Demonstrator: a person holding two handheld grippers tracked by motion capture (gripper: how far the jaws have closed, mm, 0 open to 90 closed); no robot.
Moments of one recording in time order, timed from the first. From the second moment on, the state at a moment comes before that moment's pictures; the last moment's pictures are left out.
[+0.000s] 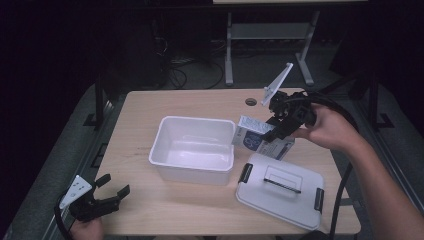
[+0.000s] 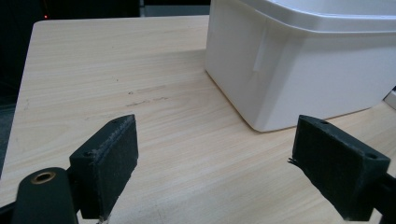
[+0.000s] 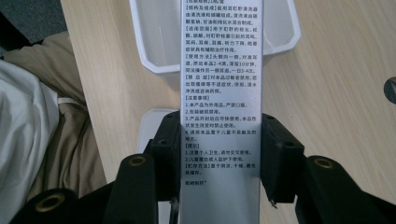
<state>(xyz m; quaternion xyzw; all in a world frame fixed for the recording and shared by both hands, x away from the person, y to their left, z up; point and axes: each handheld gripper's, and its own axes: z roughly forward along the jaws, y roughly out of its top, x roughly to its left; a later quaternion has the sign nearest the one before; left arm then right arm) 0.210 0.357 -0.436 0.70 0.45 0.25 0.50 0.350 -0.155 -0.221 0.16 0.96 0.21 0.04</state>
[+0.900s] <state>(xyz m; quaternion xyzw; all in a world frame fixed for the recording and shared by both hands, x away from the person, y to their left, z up) 0.209 0.359 -0.435 0.70 0.45 0.25 0.50 0.350 -0.104 -0.211 0.13 0.97 0.20 0.03</state>
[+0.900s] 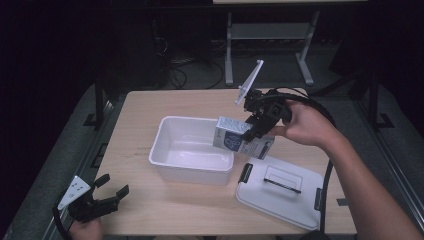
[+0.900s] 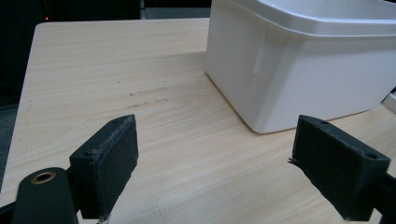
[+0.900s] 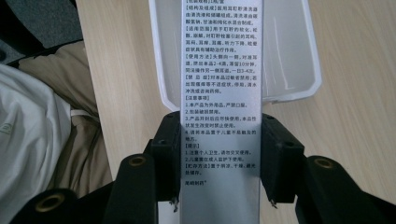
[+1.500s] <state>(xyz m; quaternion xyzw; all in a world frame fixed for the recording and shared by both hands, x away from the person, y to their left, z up) 0.208 0.359 -0.435 0.70 0.45 0.25 0.50 0.350 -0.075 -0.210 0.12 0.97 0.19 0.02</state>
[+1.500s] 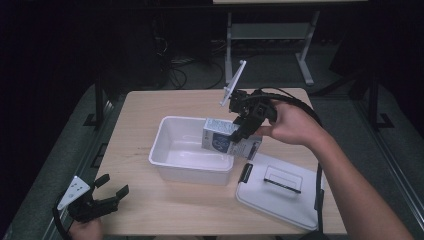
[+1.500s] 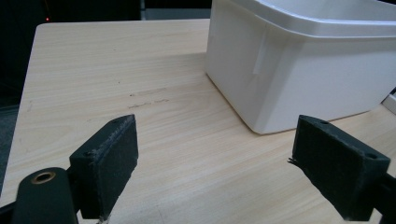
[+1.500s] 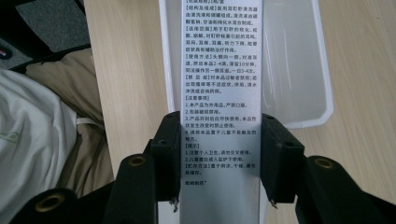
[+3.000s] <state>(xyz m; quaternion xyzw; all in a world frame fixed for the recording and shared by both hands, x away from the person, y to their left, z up) 0.208 0.360 -0.435 0.69 0.45 0.25 0.51 0.367 -0.017 -0.228 0.09 0.98 0.19 0.01</state>
